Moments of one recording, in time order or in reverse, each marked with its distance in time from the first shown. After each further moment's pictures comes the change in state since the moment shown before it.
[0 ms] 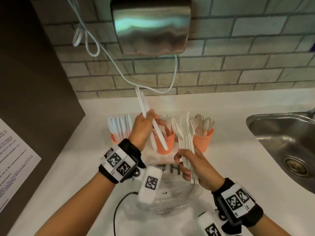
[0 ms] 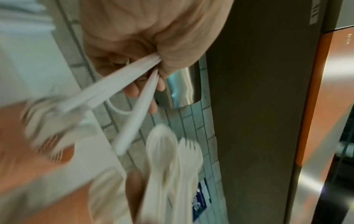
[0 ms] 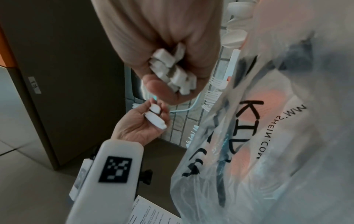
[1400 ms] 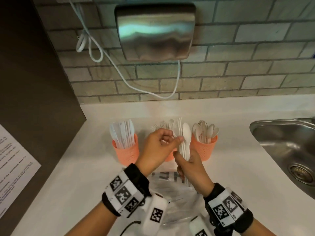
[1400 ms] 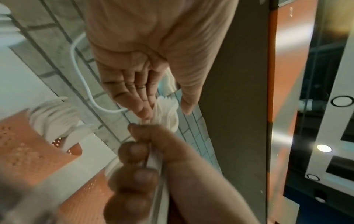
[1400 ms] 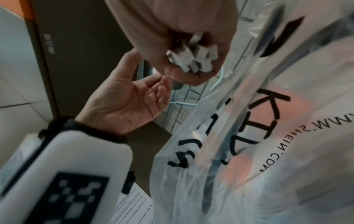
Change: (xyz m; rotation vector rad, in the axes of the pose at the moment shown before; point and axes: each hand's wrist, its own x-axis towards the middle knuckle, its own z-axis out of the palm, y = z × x) left_hand -0.025 -0.018 0.008 0.301 -0.158 0.159; right_hand 0.025 0.007 0.020 -0.309 0.224 -0.226
